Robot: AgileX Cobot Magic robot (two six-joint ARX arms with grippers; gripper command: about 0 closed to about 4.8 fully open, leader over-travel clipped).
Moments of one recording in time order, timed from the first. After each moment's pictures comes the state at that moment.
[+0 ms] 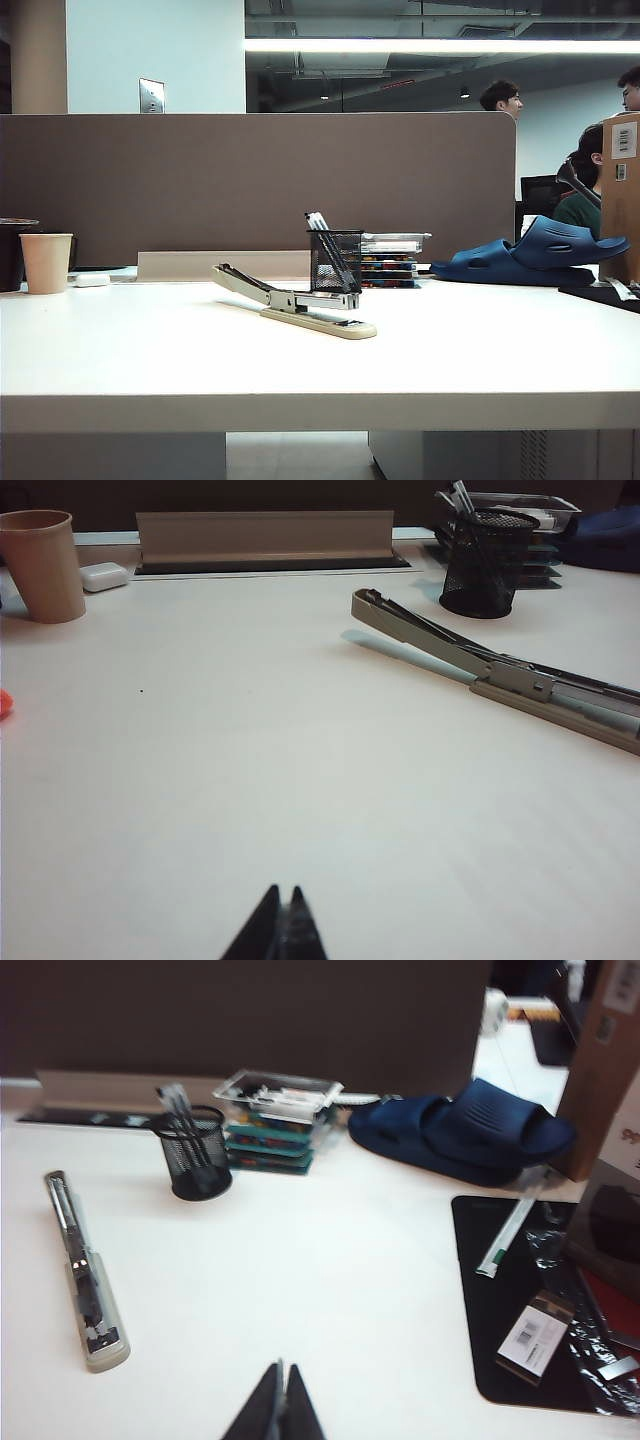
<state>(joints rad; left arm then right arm) -0.02 0.00 0.01 -0.15 0.18 0.03 0.12 0.31 0.67 -0.51 -0.05 0.02</state>
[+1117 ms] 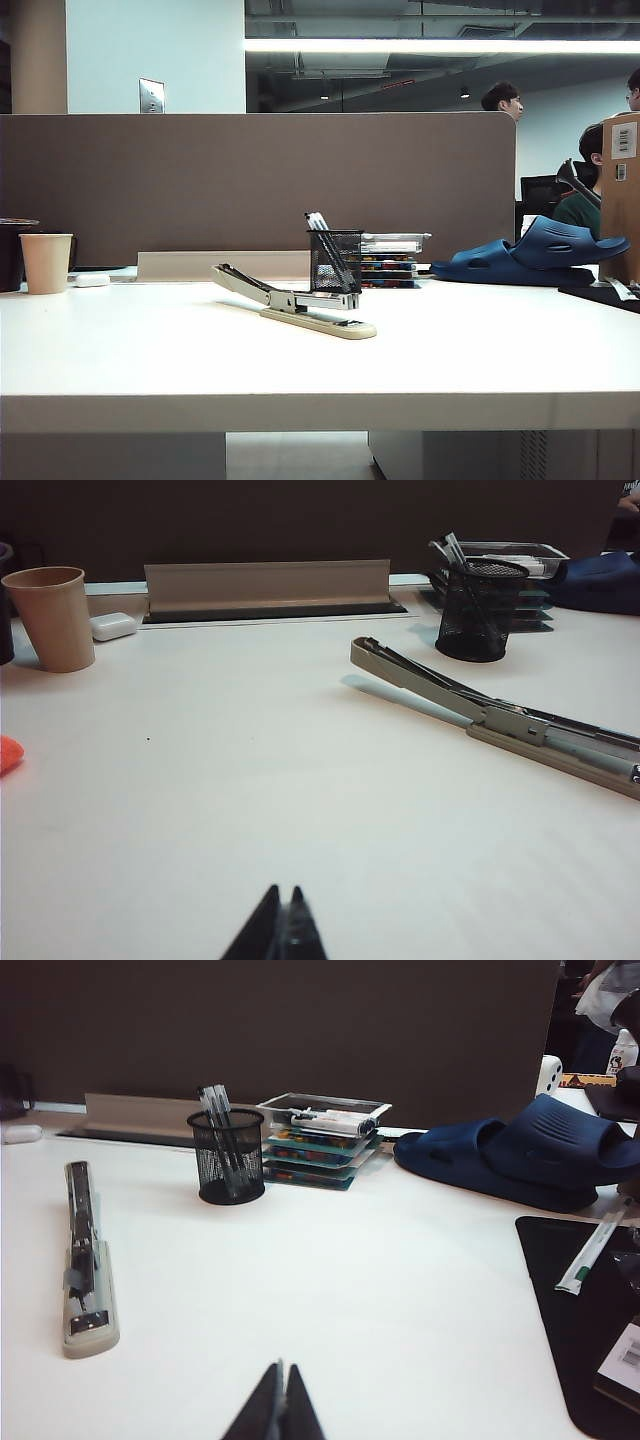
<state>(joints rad) -0.02 0.00 0.01 -0.07 0.18 0.03 0.13 0.04 0.01 0.09 -0.13 0.00</state>
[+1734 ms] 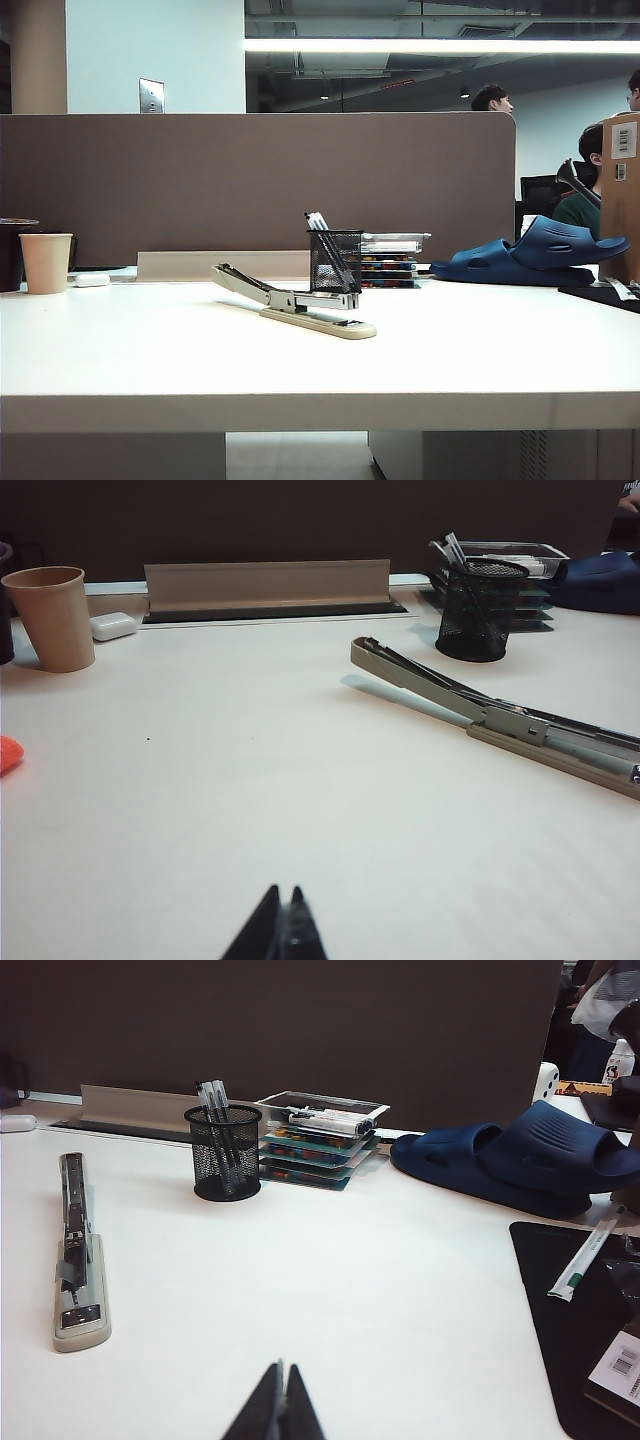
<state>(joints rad) -0.02 0.00 0.01 -0.07 0.18 0.03 0.13 0.04 0.01 0.09 -0.13 -0.03</state>
